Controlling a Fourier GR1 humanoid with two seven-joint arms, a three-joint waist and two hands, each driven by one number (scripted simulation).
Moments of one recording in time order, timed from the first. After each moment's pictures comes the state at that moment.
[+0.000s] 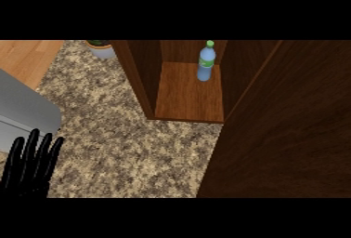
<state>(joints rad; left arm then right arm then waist) 0.34 0.58 -0.32 -1.99 0.72 0.14 -0.52 0.12 -0.18 0.75 -2.45 0.10 0.49 0.45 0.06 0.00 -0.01</state>
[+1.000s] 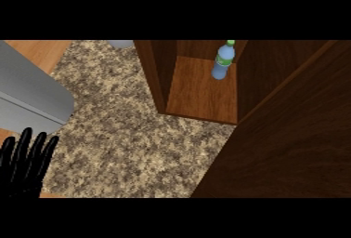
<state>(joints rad) 0.34 0.62 -0.29 -2.00 0.75 0.06 -0.52 0.13 -0.15 0.72 -2.37 -0.19 0.53 0.49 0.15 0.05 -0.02</state>
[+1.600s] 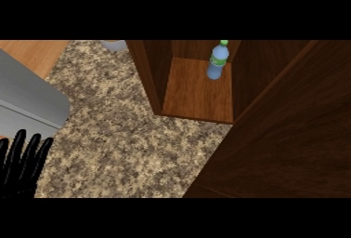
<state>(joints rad) 0.36 0.64 -0.26 -1.99 0.77 0.03 -0.53 0.20 -0.13 0.66 -2.31 -0.37 0.44 0.47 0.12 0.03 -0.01</state>
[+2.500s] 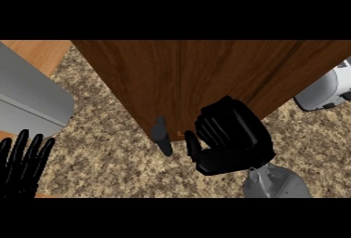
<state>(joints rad) 0.36 0.64 -0.26 -1.97 0.78 -0.01 -0.53 -0.32 -0.01 0.33 -1.82 -0.41 -0.10 0.40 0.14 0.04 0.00</state>
